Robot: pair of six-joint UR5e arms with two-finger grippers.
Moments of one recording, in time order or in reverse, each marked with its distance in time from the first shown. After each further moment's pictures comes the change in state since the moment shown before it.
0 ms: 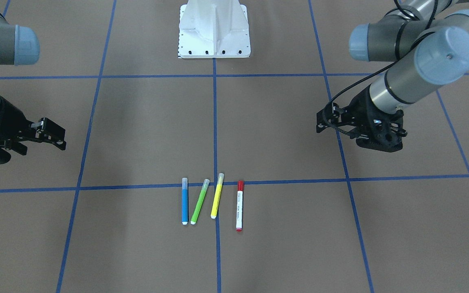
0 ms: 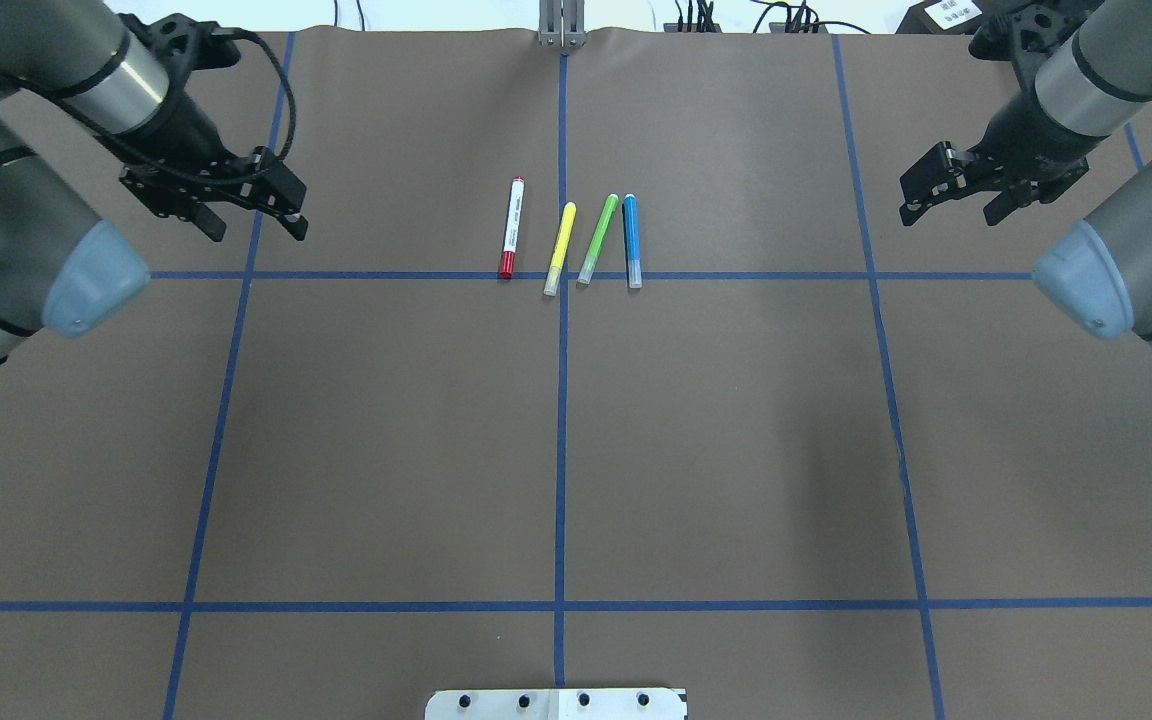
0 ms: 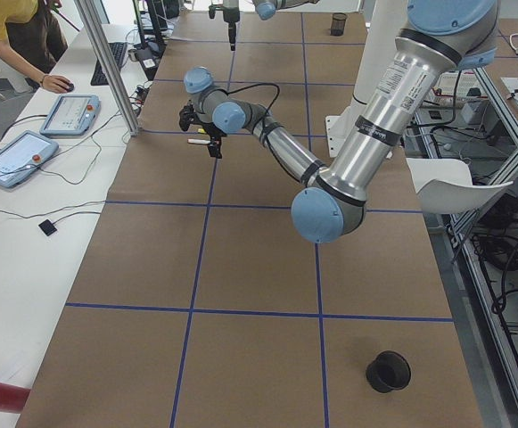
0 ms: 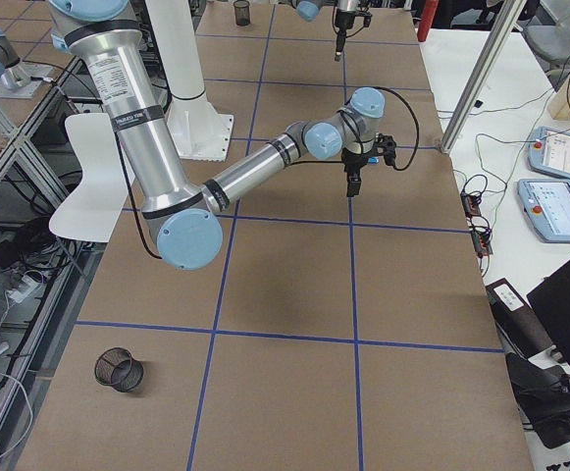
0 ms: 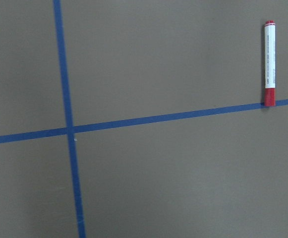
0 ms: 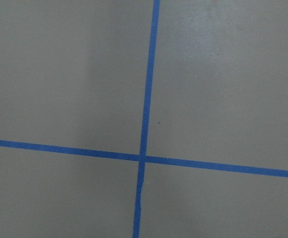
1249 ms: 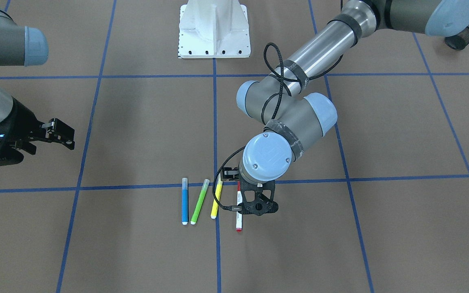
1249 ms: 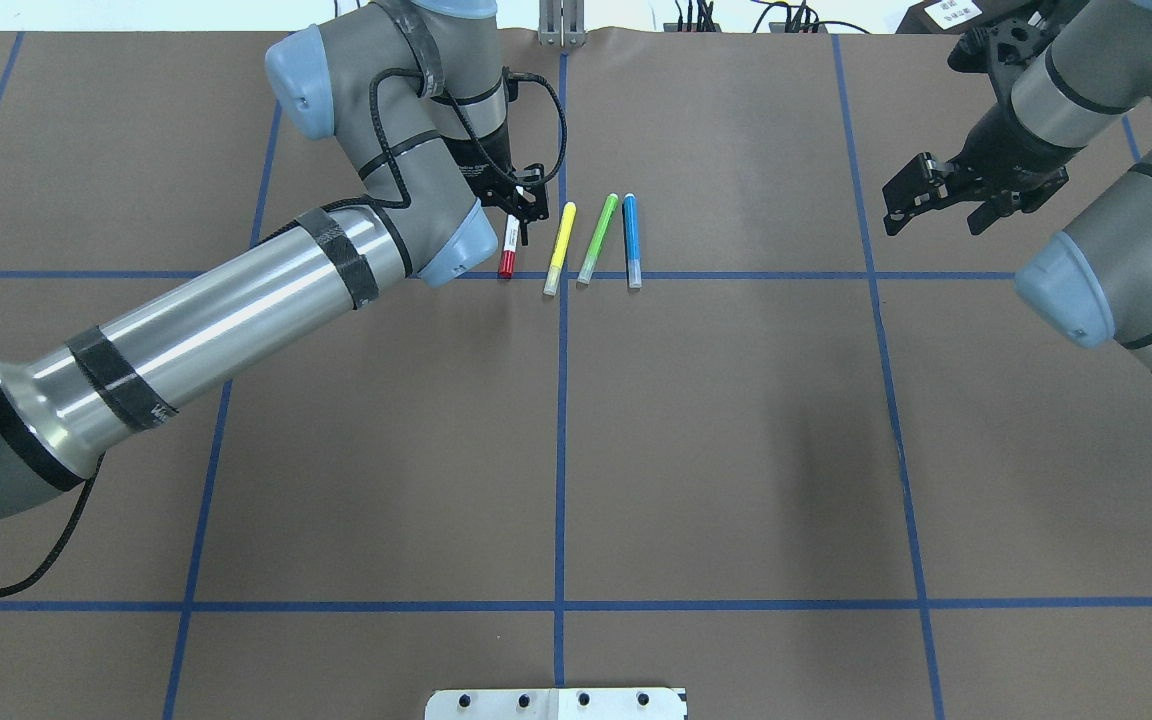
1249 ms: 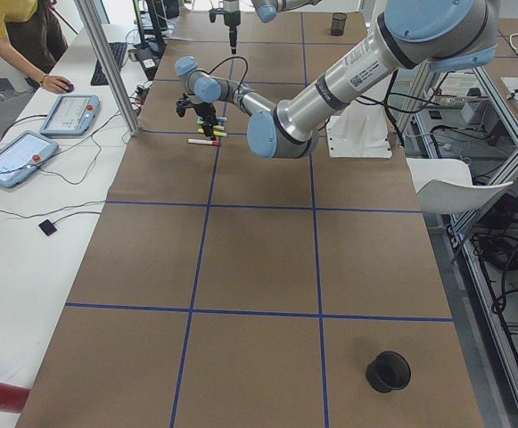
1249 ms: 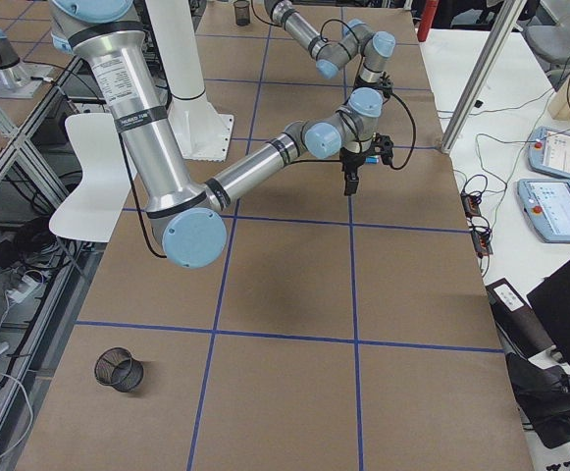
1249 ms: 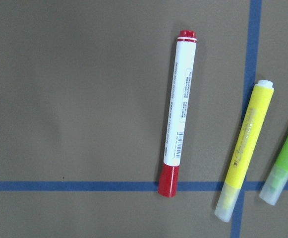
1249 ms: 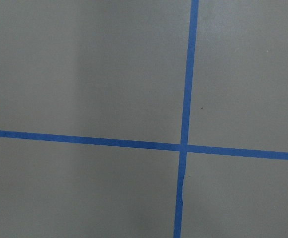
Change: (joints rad) left arm 0.176 -0.549 0.770 -0.072 0.129 -0.144; right arm -0.020 0.003 -0.004 0.003 -0.009 0.012
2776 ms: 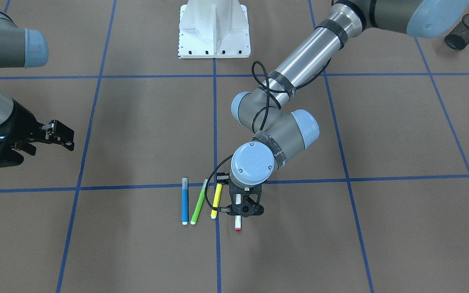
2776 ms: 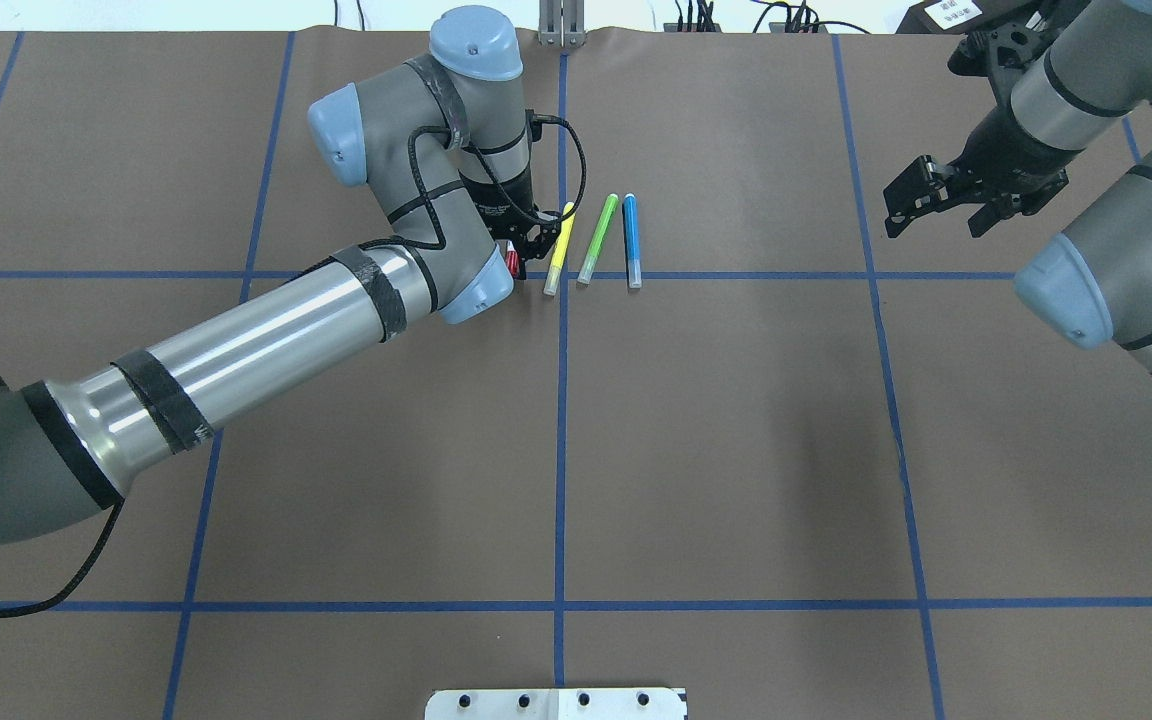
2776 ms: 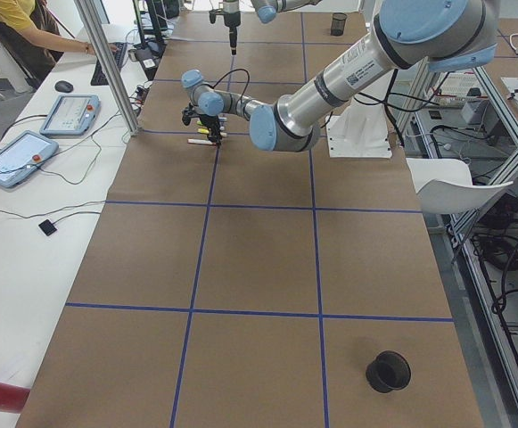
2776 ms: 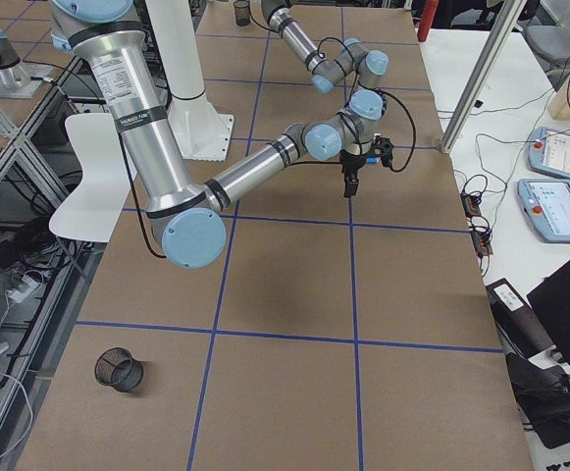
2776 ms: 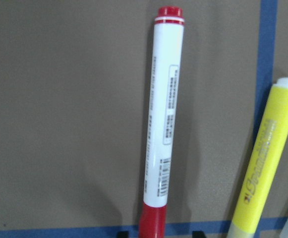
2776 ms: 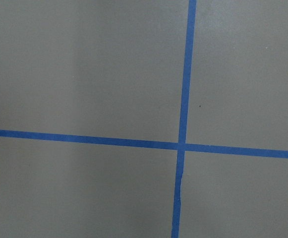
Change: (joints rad) left arm 0.052 -0.037 0.142 -0.170 0.040 -0.029; right arm -0.001 -0.002 -0.010 0.002 0.000 0.000
